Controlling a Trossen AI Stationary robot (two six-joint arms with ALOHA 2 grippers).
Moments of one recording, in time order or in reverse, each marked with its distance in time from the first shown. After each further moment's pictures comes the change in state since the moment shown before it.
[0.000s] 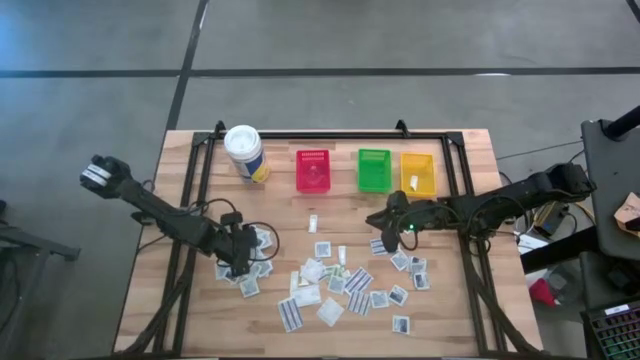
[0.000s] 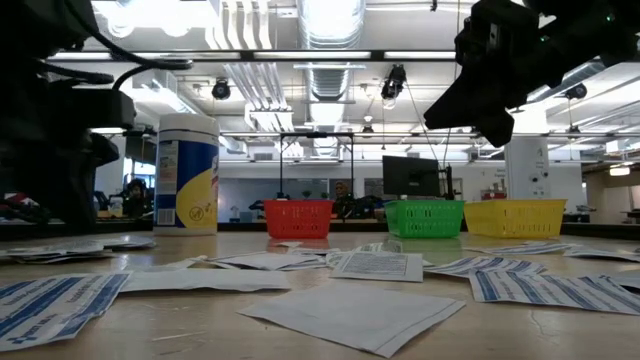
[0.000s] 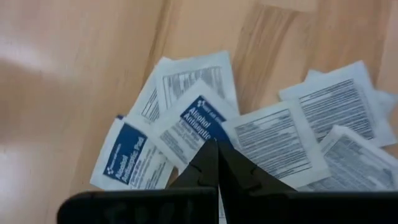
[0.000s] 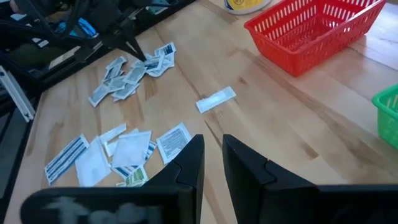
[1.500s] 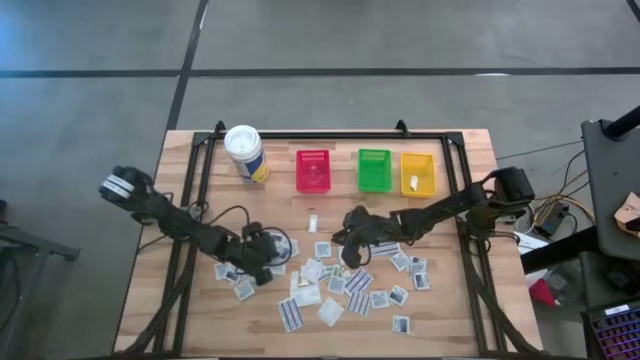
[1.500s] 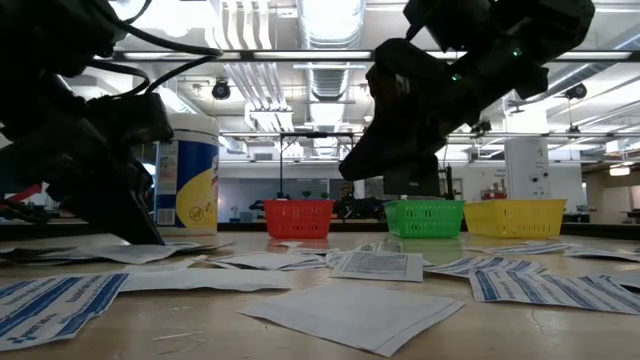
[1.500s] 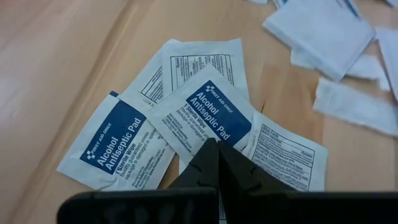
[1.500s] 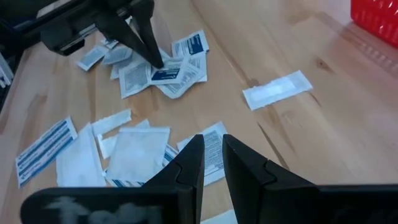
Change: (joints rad) left arm 0.021 0.339 -0.033 0.610 -0.044 -0.036; right arm 0.003 0.589 0.292 0.198 -0.108 -0.056
